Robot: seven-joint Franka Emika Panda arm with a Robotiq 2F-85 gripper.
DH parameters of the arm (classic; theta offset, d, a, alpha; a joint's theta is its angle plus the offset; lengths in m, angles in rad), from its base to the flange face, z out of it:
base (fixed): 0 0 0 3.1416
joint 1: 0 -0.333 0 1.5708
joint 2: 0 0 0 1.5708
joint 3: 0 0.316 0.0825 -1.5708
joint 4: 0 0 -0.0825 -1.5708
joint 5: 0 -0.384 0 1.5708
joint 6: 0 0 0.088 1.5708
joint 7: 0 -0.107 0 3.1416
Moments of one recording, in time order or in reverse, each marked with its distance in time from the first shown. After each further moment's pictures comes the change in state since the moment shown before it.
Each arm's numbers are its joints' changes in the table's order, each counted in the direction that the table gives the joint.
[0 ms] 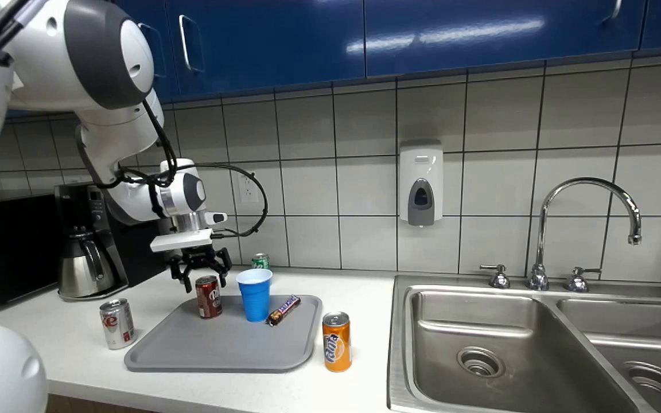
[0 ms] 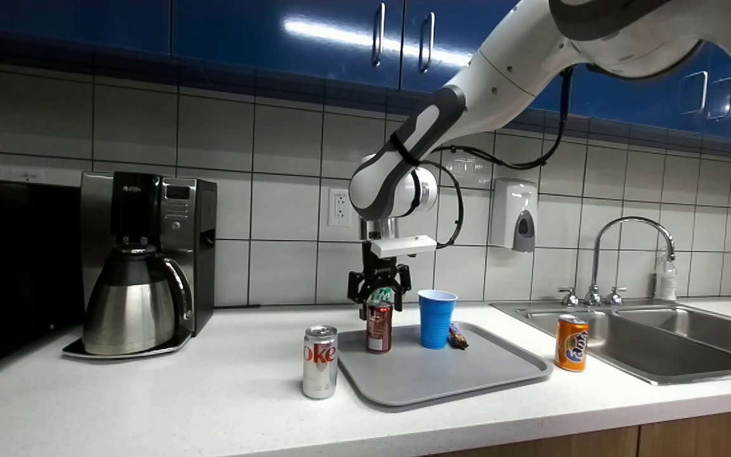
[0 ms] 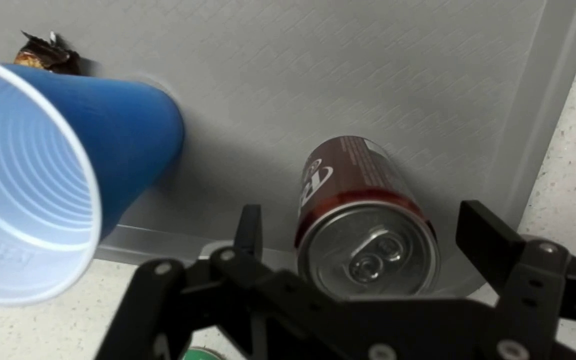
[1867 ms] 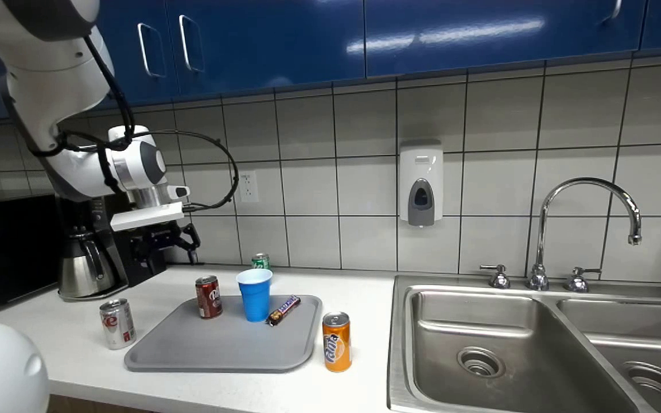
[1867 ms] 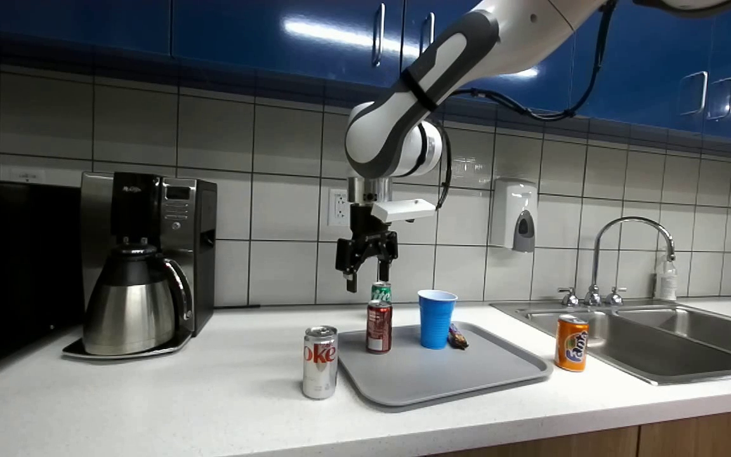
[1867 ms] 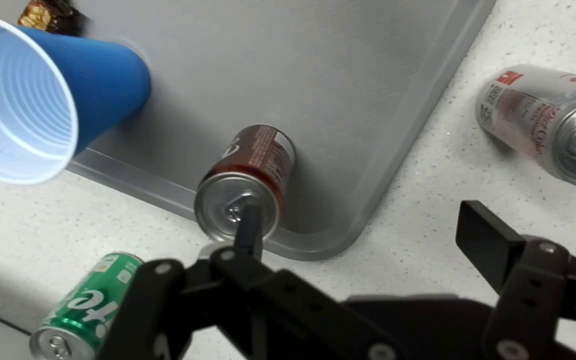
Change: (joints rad) arm -0.015 -0.250 0.088 0.203 0.038 -0.037 0.123
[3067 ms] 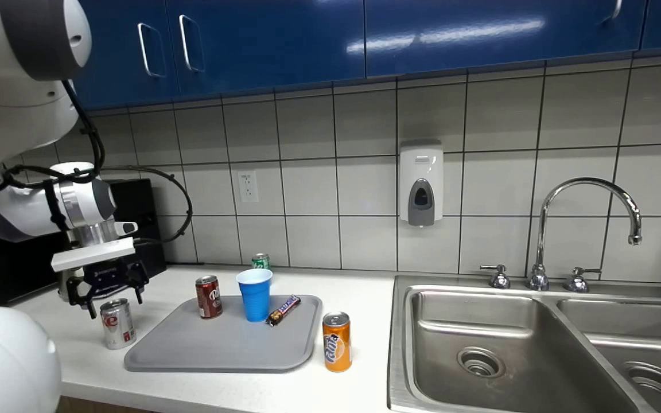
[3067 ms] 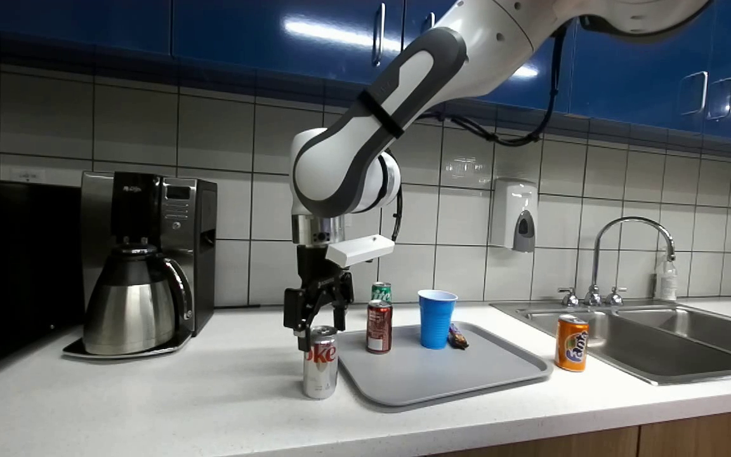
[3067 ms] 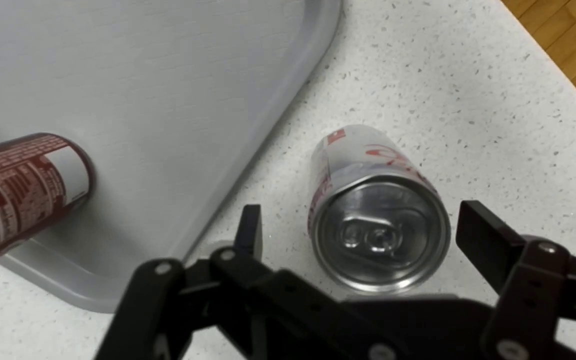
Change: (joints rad) arm -0.142 0.116 0.057 0.013 0.036 -0.026 -0.013
